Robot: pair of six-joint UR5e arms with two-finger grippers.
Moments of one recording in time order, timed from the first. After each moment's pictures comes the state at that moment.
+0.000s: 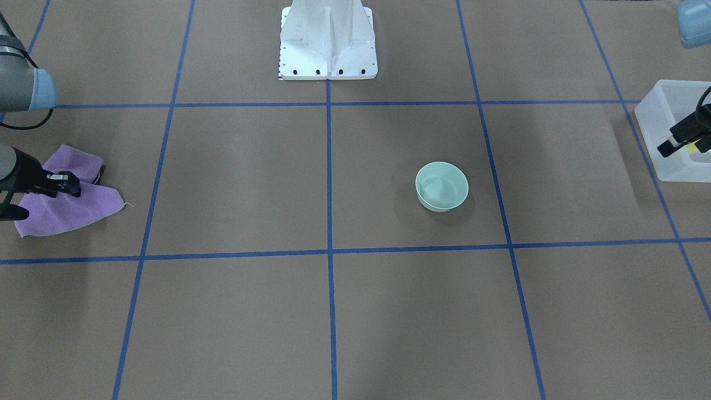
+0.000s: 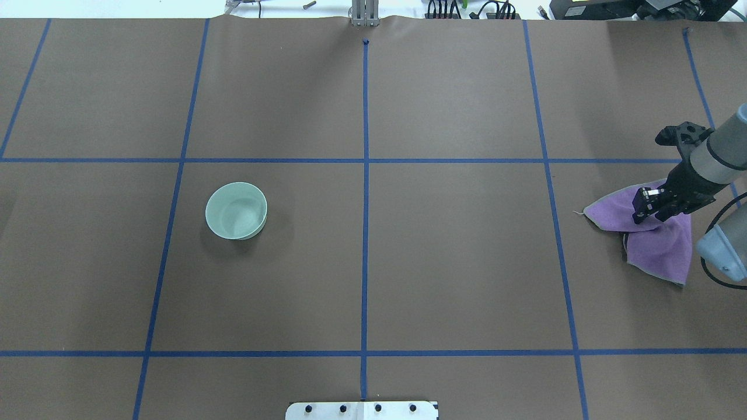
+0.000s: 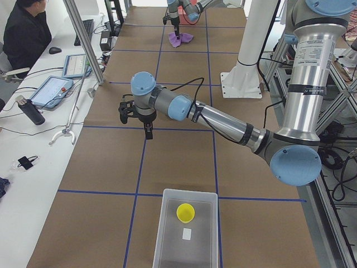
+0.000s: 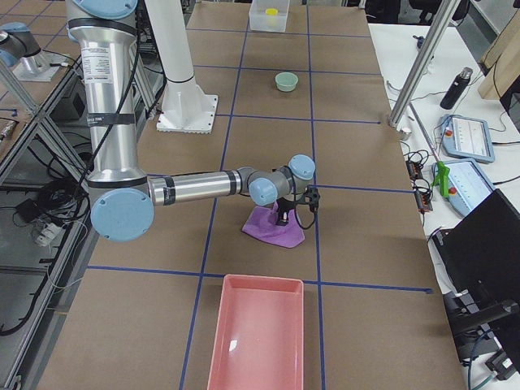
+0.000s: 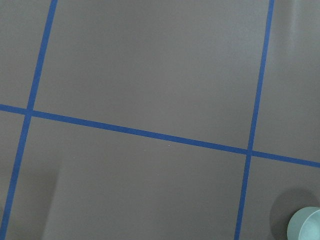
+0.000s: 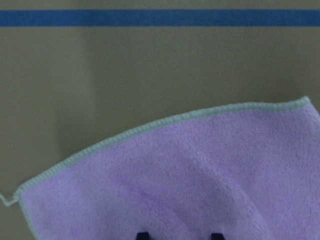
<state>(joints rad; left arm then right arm) -1.38 -1.67 -1.87 -1.58 -2.46 -0.61 1.01 -1.52 1.59 -1.30 2.31 0.64</state>
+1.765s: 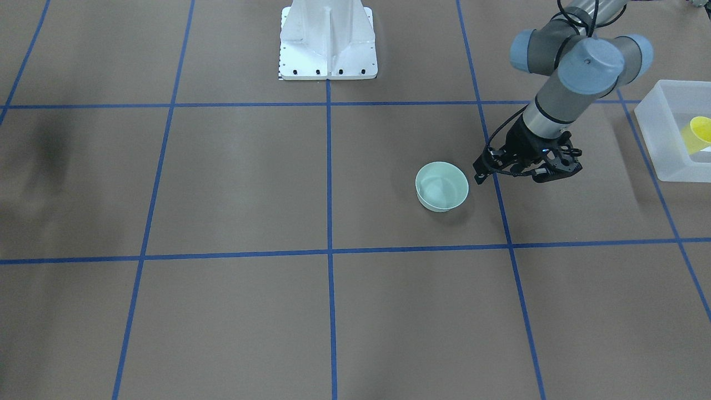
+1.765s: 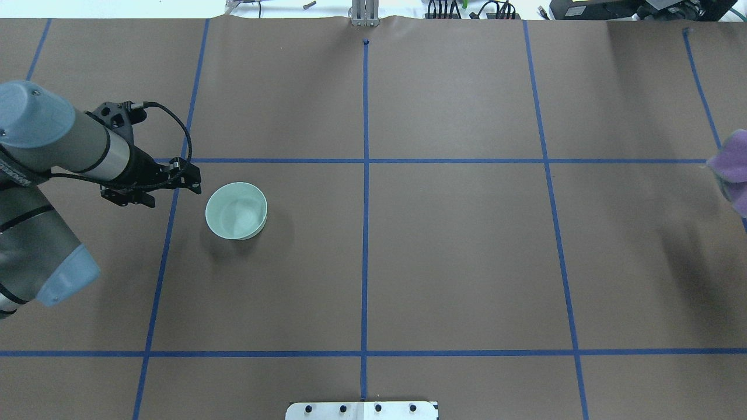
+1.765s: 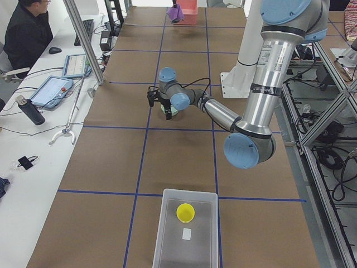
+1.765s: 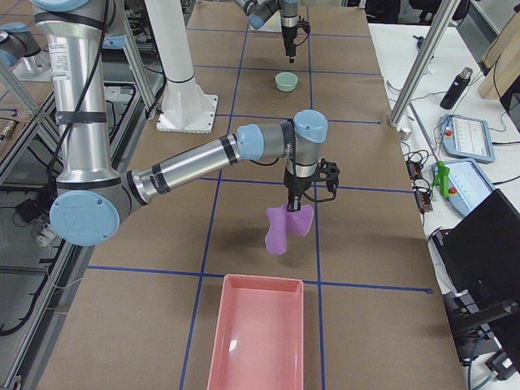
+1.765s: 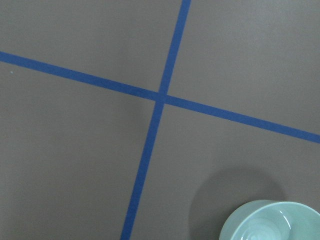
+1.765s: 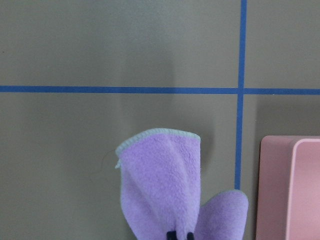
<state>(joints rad) -0.78 -1.82 -1.78 -1.93 -2.08 -1.31 1.39 -1.53 1.95 -1.89 2.25 0.19</state>
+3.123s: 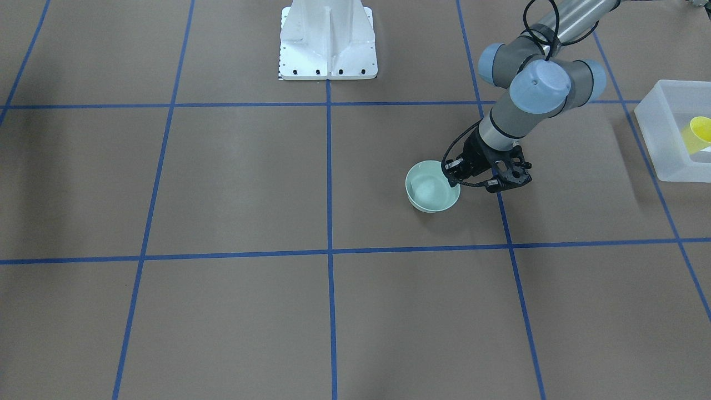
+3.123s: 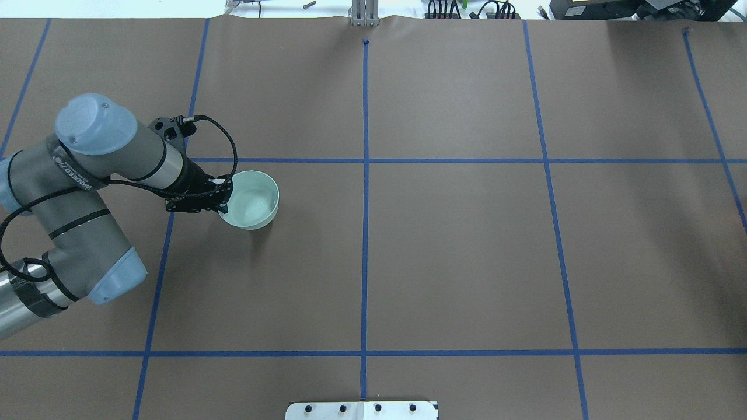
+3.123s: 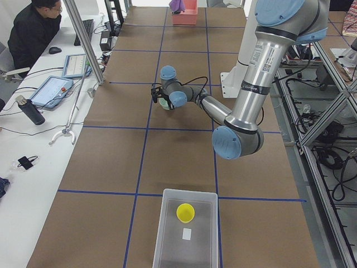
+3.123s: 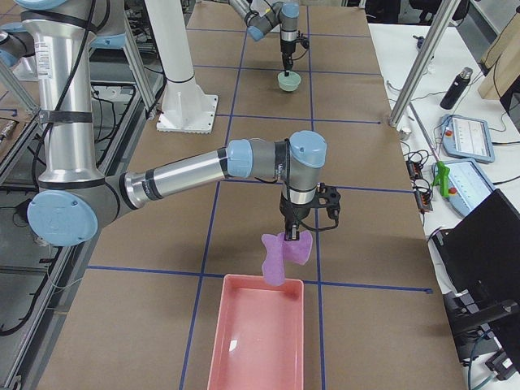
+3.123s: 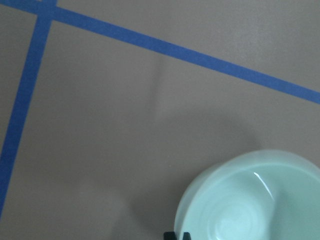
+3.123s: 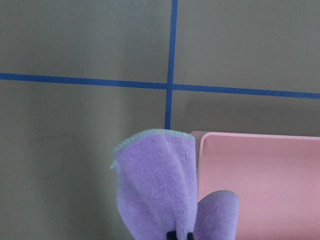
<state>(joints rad) -0.73 -1.92 -1.69 -1.95 -2.13 -1.39 1.53 -1.57 1.89 -1.90 2.20 -0.02</state>
